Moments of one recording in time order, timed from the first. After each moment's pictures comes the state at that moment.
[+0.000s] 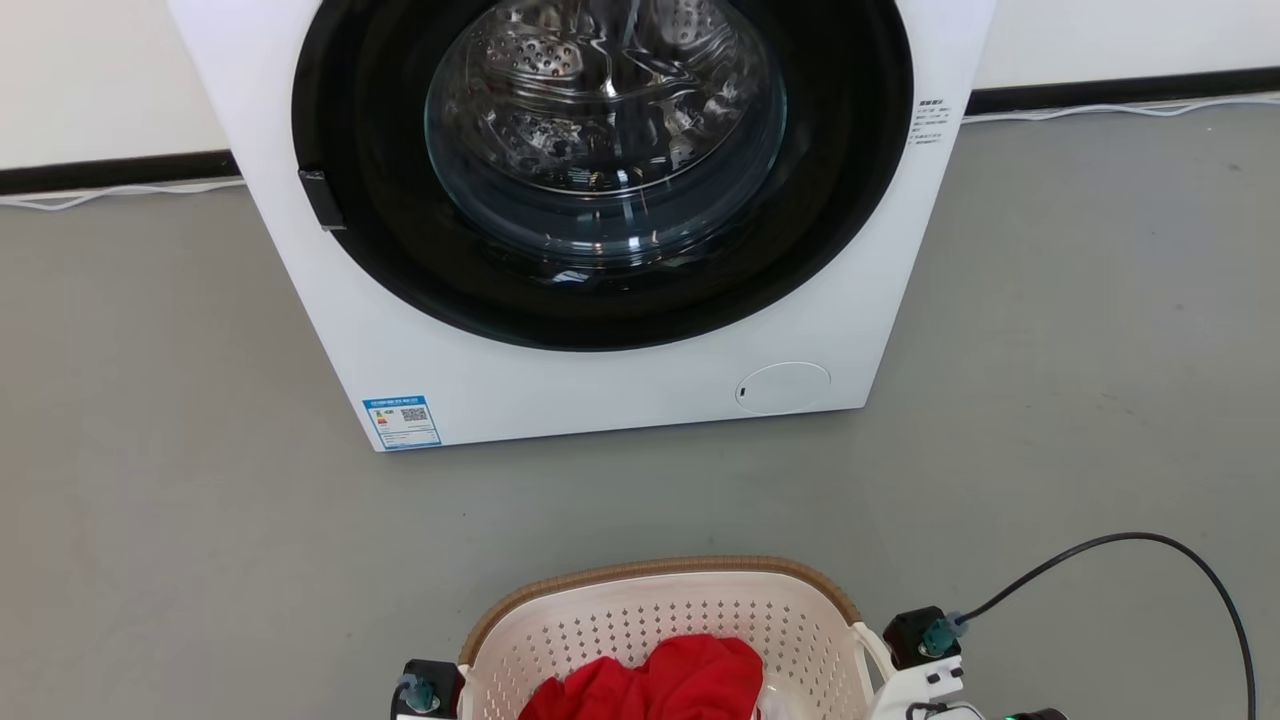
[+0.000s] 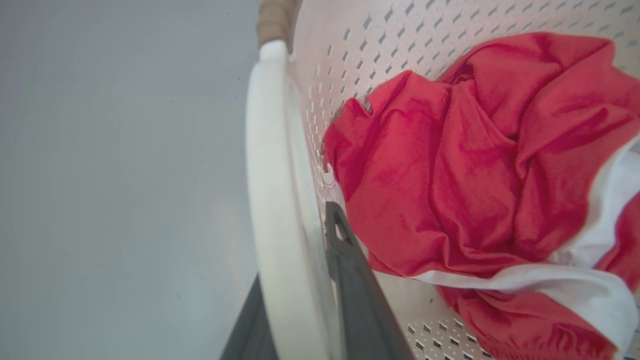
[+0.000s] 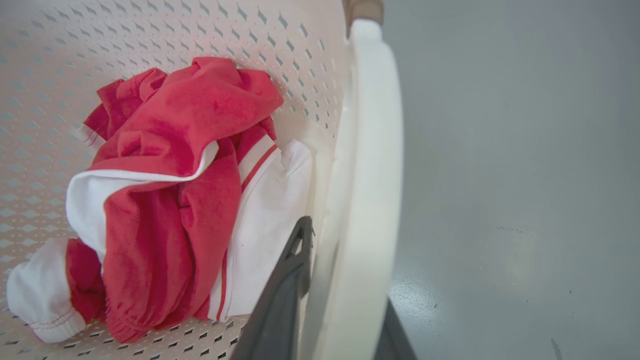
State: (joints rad) left arm -0.38 0.05 -0.74 1.23 -0.67 0.00 -0.04; right arm -0.43 -0.08 0.78 1.14 0.68 0.11 0.18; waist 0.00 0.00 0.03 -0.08
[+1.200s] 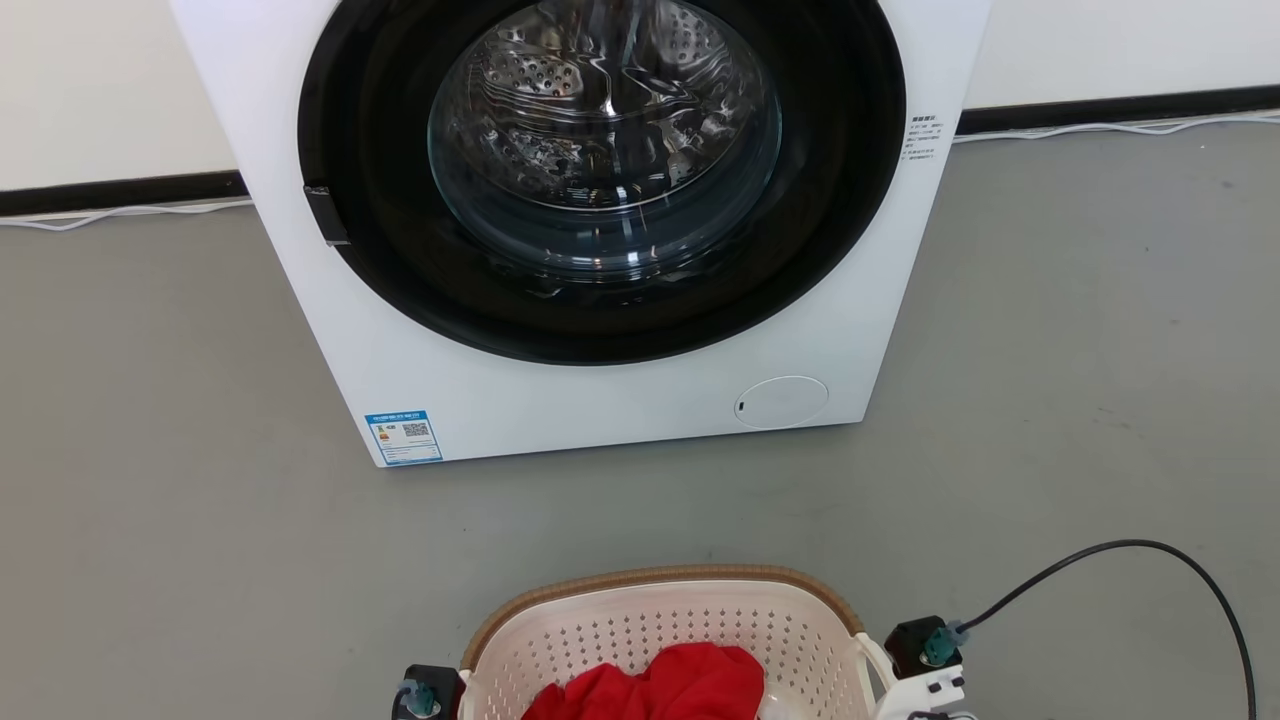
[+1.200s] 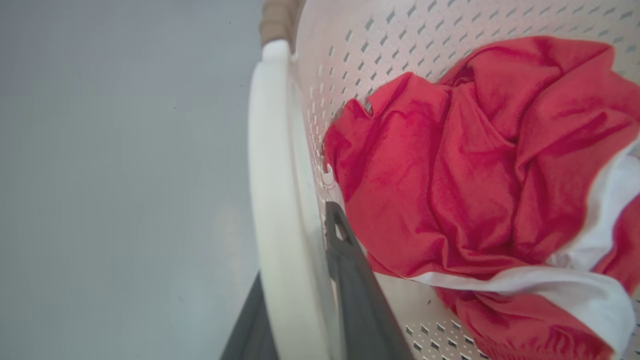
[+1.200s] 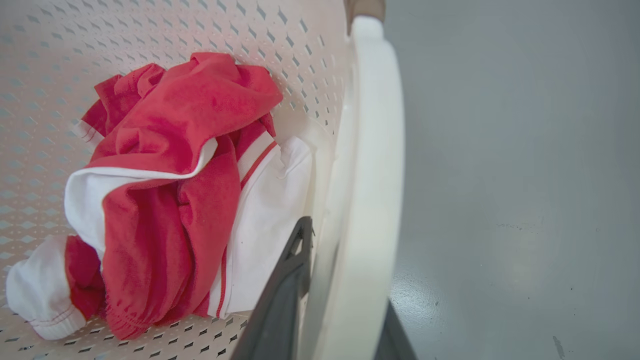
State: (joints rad) left arm -0.38 0.06 -0.85 1.24 -0.78 0.01 -0.05; right arm -0.44 -0.08 0.84 1.16 0.76 0.11 0.17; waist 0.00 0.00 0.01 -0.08
